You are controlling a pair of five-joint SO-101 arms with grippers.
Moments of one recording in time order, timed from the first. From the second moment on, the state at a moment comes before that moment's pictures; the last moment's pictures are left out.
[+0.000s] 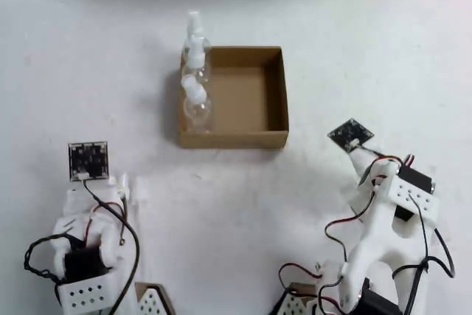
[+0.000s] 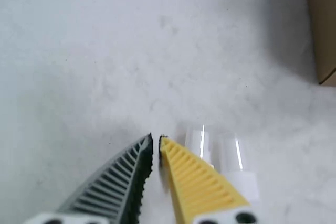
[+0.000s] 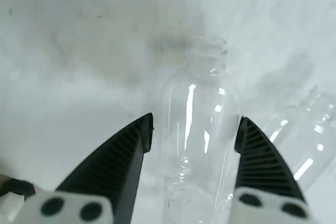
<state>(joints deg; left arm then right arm) -19.6 -103.3 97.3 59.6 -5.9 26.6 -29.4 54.9 60.8 64.6</state>
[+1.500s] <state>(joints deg) -19.6 -103.3 97.3 59.6 -5.9 25.6 -27.5 57.4 53.1 58.0</state>
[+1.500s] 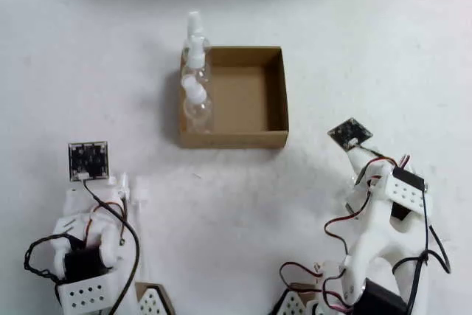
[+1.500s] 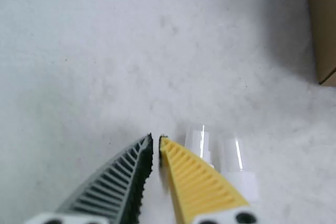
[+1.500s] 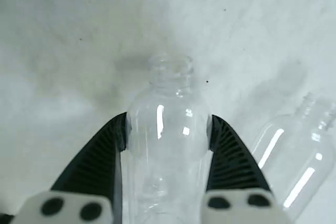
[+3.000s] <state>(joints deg) -19.6 -103.3 97.3 59.6 -5.9 -2.8 -49.7 44.3 62.8 0.6</state>
